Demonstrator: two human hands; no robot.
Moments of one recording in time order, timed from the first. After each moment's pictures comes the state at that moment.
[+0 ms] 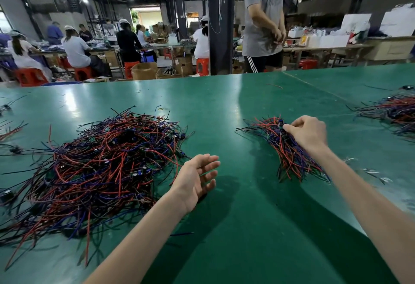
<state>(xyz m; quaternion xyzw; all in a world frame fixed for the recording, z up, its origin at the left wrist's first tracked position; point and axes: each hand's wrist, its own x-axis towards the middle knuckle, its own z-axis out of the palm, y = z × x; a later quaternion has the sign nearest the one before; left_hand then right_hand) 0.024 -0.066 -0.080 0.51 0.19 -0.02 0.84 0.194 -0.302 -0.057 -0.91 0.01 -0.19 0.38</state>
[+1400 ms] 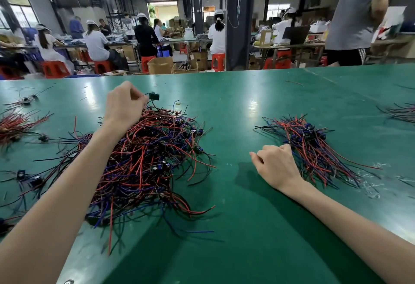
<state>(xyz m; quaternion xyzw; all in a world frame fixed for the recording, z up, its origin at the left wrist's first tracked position) 0.037 0.100 0.020 0.87 0.20 0.38 0.24 0.133 -0.209 -0.116 -0.92 -0.29 -0.26 0.11</state>
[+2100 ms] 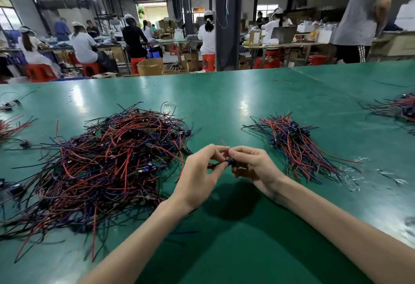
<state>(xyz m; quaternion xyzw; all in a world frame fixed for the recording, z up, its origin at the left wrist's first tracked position) 0.017 -0.062 -0.086 0.85 -0.12 0.31 0.42 0.087 -0.204 -0.084 -0.59 -0.19 0.22 0.75</state>
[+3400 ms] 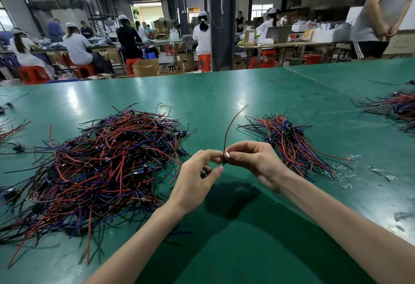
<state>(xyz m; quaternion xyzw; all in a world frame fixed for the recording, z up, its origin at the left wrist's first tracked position) 0.012 -0.061 -0.091 0.86 -0.09 0.25 0.44 0.099 -0.216 -0.080 -0.54 -0.19 0.20 0.80</state>
